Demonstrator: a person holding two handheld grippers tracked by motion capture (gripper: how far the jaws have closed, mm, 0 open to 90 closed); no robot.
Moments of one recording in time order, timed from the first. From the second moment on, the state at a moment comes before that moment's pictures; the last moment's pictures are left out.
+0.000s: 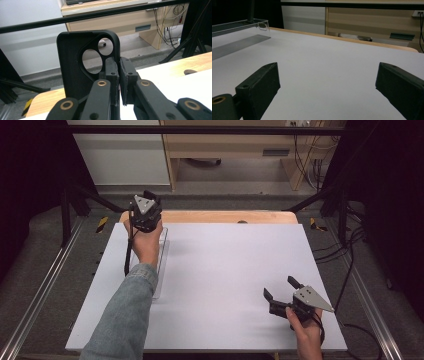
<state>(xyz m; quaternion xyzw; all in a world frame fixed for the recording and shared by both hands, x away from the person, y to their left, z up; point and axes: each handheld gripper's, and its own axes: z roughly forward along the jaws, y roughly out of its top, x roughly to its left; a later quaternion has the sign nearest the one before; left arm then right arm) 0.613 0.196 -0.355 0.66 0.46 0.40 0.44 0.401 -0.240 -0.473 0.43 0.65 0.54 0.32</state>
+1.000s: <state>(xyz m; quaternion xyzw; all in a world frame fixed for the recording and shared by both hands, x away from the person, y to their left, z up) 0.618 0.206 -0.359 0.65 0.47 0.39 0.45 0.402 -0.242 -0.473 0.43 0.65 0.54 0.32</state>
